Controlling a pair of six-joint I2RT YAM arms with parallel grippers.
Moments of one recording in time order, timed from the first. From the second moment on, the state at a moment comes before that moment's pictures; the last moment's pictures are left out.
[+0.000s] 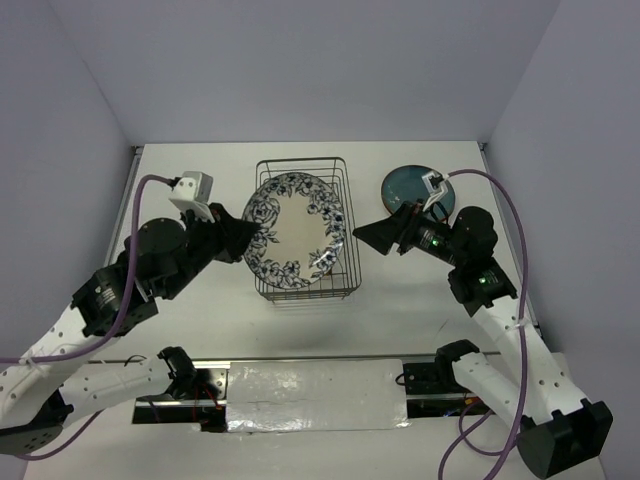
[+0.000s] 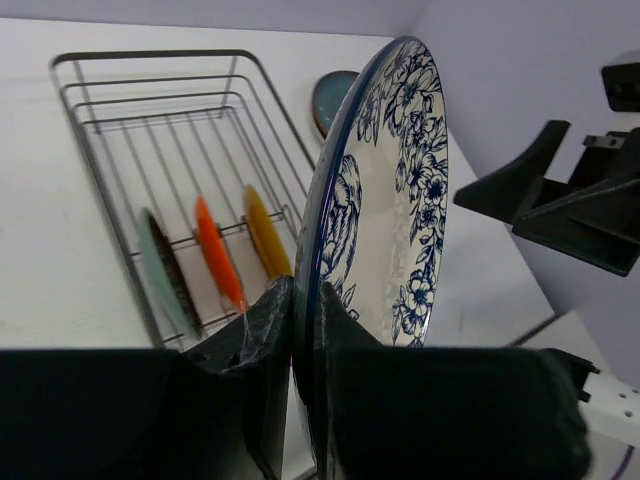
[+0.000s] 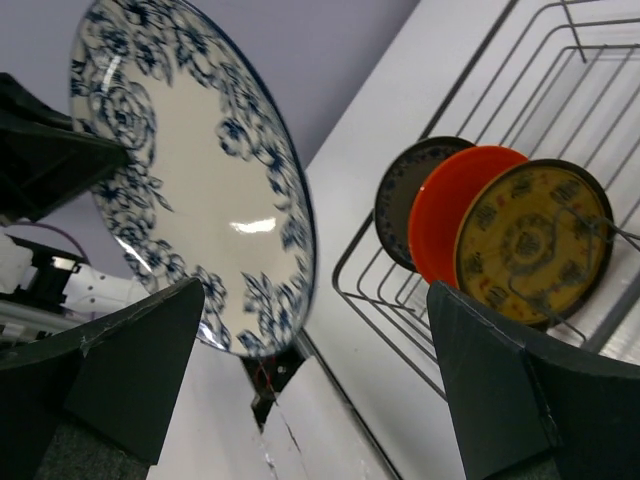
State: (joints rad) left arm -0.88 0.82 1.23 -0.61 -0.38 -0.51; right arm 0.29 0.79 0.75 0.00 -0.66 0.73
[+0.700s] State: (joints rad) left arm -0.87 0.85 1.11 -0.35 -0.27 -0.63; right arm 0.36 0.78 0.74 0.07 -0.64 0.76
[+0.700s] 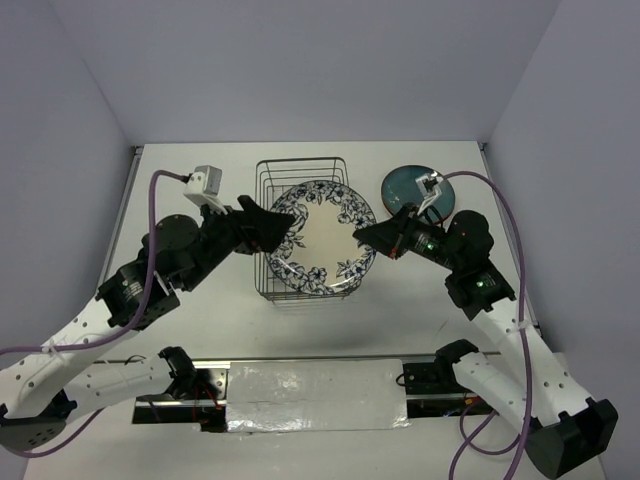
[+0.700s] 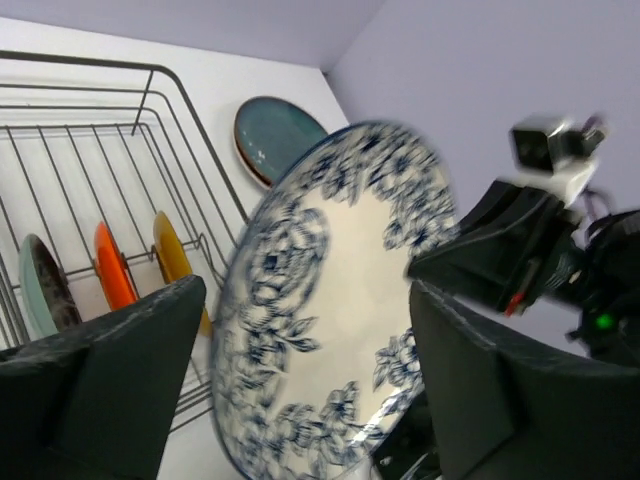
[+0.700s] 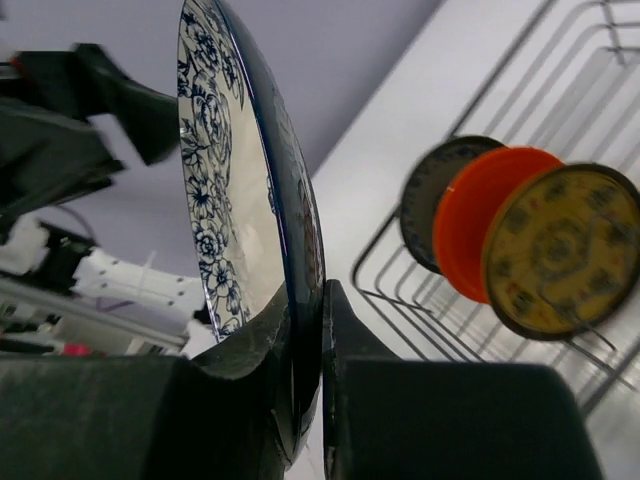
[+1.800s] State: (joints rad) left arm -0.87 0.67 0.94 -0.73 -0.61 -0.50; right arm -0.37 1.62 0.79 0.16 -0.51 0.97
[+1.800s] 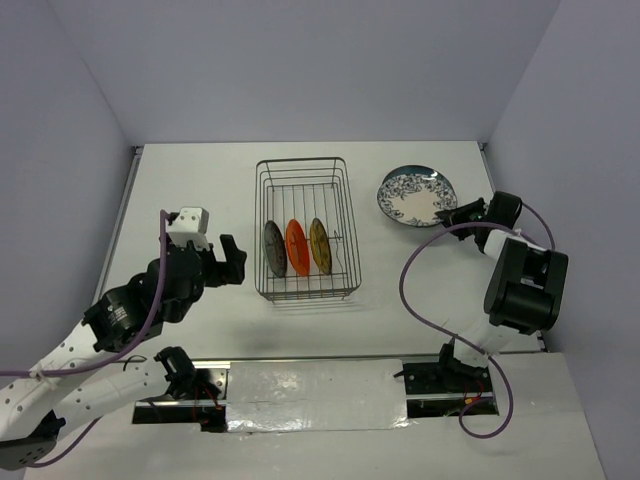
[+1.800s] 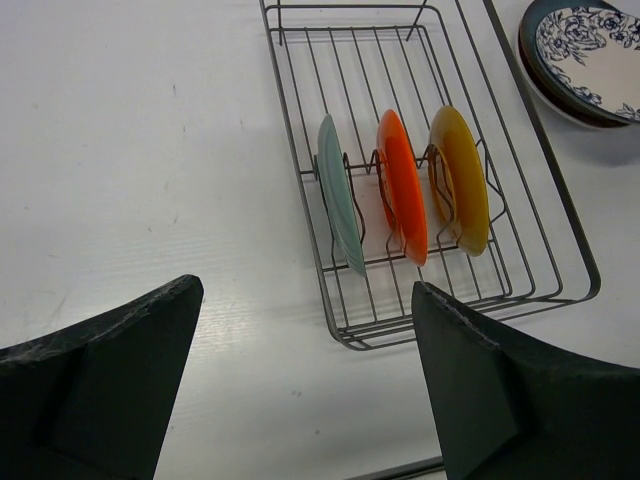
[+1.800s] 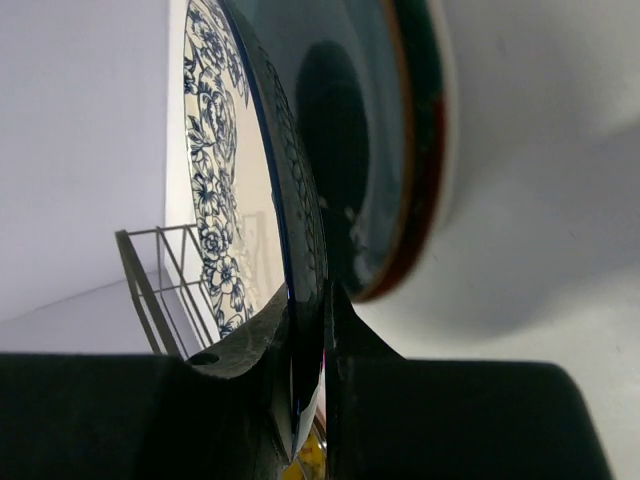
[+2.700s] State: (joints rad) left arm -0.87 0.69 0.94 -0.75 -0.59 -0.50; right arm -0.30 1.68 1.04 -0.14 -0.33 0.80
